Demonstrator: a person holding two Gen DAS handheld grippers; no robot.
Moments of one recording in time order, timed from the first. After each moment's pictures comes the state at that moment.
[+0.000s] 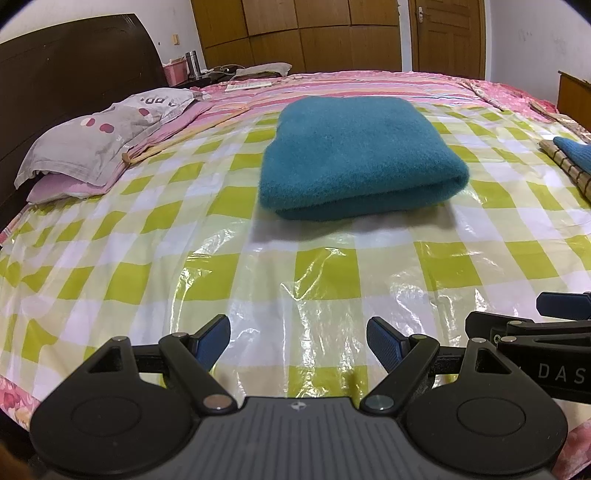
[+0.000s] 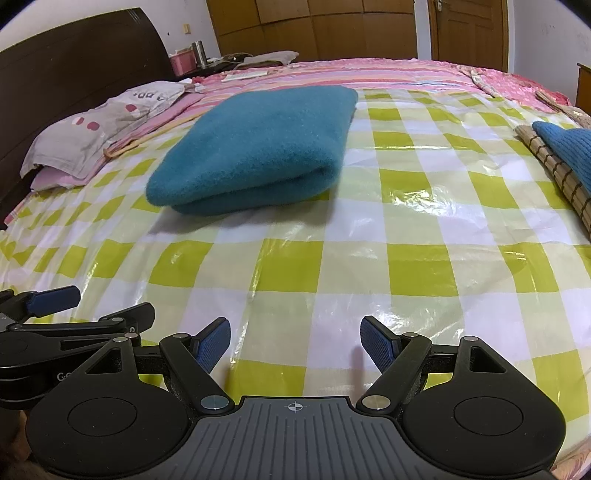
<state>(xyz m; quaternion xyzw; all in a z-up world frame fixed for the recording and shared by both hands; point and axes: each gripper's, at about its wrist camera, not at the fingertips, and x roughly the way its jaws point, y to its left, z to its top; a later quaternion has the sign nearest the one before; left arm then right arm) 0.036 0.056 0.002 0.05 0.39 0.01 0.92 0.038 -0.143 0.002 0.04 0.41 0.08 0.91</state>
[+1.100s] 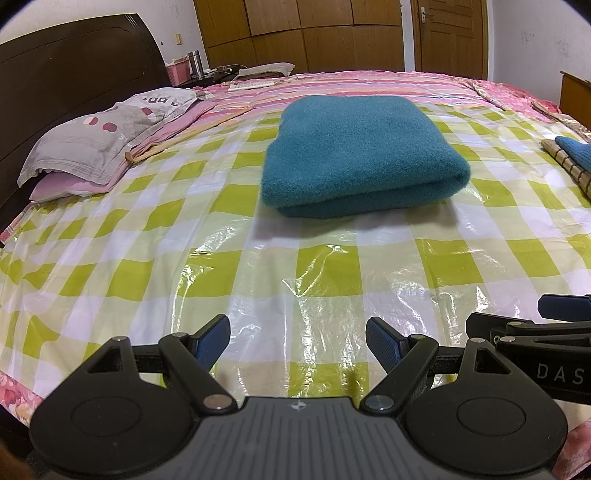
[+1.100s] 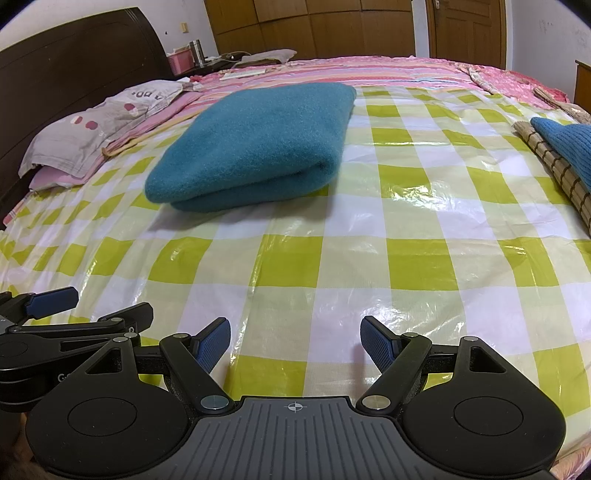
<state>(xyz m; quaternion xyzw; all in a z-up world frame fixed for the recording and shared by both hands) 0.033 0.055 0.001 0.05 0.39 0.02 0.92 0.036 -0.141 0.000 0.04 0.41 0.08 0.91</state>
